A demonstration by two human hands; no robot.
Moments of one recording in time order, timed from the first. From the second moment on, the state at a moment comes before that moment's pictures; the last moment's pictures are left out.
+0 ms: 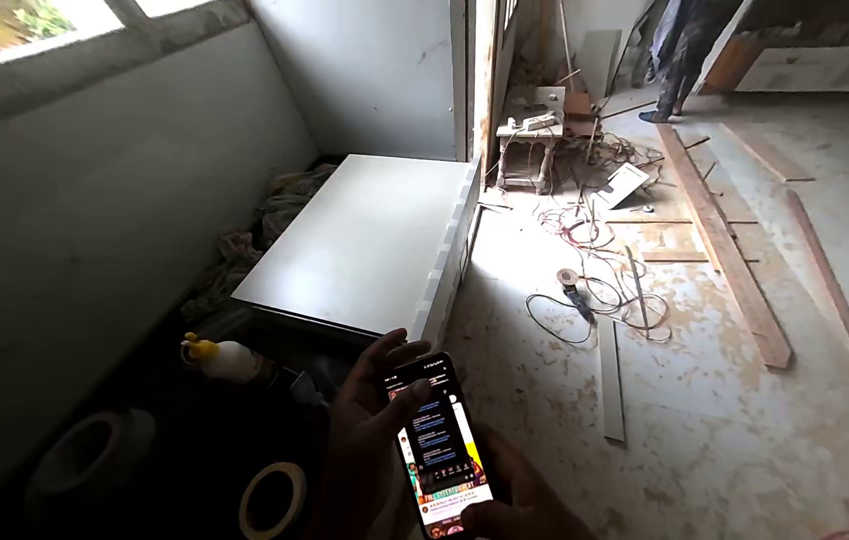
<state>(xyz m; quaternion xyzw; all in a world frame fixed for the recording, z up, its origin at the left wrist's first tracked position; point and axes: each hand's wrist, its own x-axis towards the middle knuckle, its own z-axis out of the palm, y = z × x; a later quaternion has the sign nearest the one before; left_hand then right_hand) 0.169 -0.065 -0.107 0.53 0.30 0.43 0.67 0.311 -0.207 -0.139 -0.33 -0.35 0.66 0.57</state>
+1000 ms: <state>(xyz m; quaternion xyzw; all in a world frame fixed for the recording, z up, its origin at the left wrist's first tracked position) 0.177 -0.088 -0.129 0.32 0.14 0.38 0.86 0.303 -0.203 -0.138 -0.40 -0.33 0.61 0.60</state>
